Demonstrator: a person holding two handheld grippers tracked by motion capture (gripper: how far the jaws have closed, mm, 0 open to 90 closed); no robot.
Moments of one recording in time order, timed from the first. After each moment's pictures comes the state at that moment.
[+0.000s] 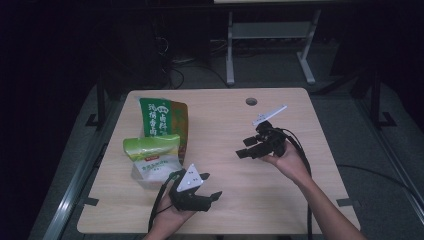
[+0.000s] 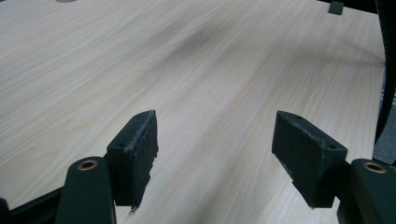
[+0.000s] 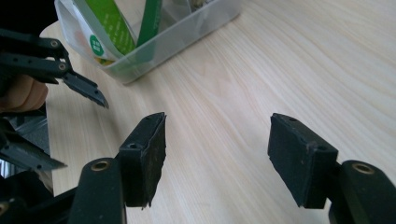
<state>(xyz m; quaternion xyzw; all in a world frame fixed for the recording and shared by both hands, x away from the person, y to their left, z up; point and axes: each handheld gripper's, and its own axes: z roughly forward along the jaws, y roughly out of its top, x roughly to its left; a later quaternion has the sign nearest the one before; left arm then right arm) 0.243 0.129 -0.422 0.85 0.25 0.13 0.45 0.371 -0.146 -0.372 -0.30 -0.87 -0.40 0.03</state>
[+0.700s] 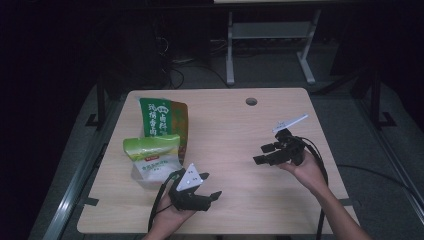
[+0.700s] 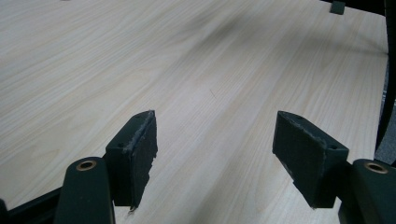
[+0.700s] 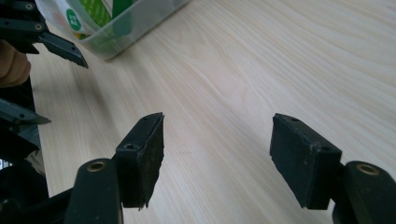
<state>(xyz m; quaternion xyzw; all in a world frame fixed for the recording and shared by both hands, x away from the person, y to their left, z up) 0.244 0.130 -0.424 0.85 0.25 0.13 0.45 0.356 -0.195 -0.391 -0.34 -0.85 -0.39 0.03</state>
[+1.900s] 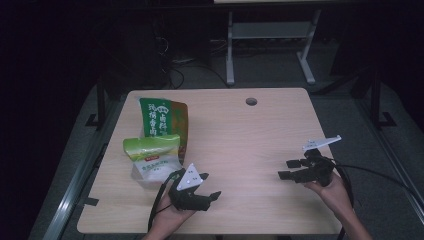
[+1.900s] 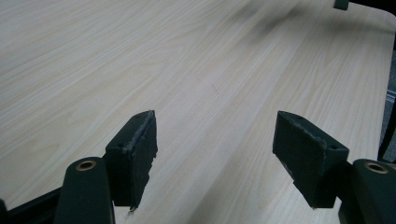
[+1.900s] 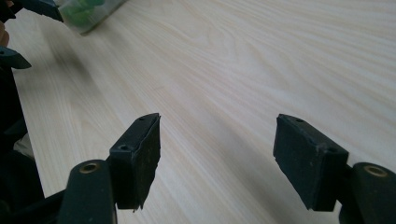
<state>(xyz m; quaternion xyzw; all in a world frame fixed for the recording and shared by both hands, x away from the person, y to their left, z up) 0.245 0.131 -0.426 0.85 0.25 0.12 0.45 0.311 -0.264 -0.424 -0.40 -0.82 -0.40 0.02</state>
